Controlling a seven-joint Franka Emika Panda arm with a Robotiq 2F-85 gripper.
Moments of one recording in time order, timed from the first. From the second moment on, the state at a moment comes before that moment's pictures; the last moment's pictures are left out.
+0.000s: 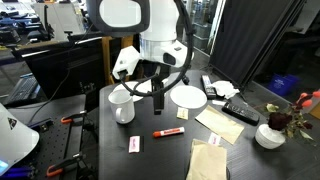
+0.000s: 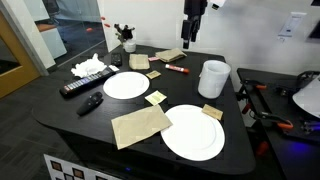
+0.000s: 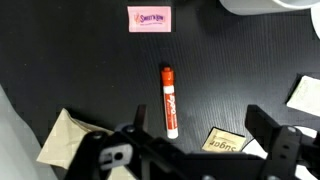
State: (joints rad) arm -0.11 0.07 -0.10 -2.37 -0.02 2.43 0.06
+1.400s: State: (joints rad) arm -0.16 0.41 -0.10 -2.21 0.04 2.67 -0.01
